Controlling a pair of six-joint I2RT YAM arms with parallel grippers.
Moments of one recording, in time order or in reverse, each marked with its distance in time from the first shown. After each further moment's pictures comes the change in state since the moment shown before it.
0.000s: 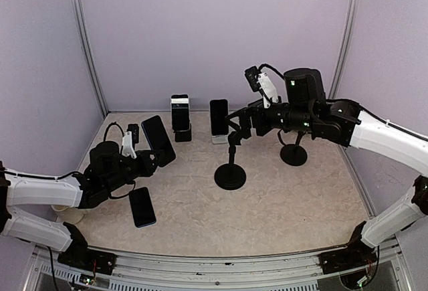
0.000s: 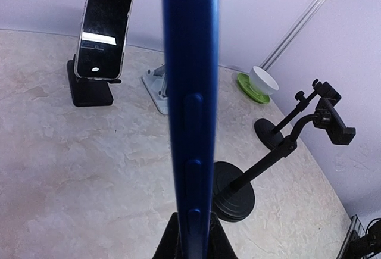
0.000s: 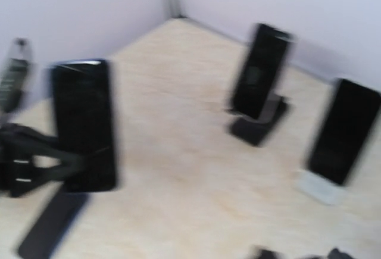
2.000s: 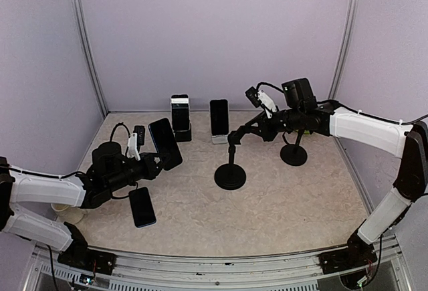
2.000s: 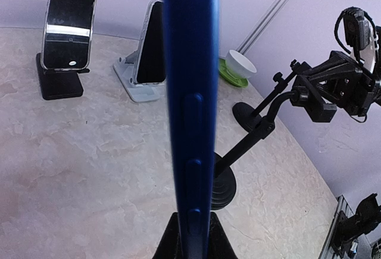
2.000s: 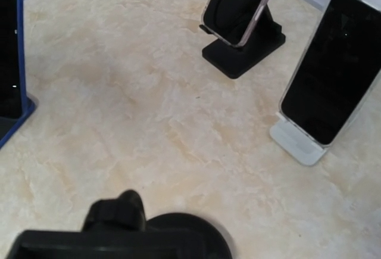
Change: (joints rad) left arm -0.006 0.044 0.000 0.050 0.117 0.010; right arm -0.317 0.195 -0.037 0.003 -0.398 -0.296
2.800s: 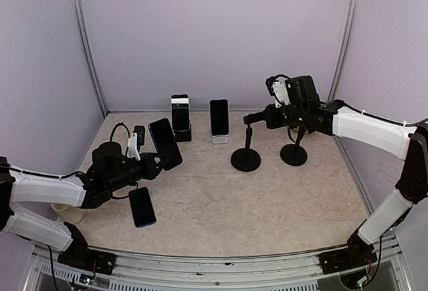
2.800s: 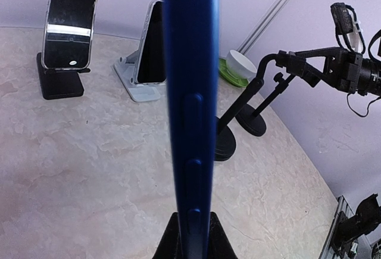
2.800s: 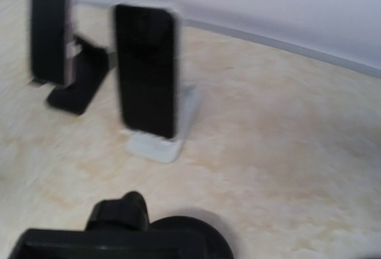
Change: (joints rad) left arm 0.000 0.002 0.000 0.001 -0.002 -0.002; right arm -0.001 -0.027 0.000 0.032 0.435 0.291
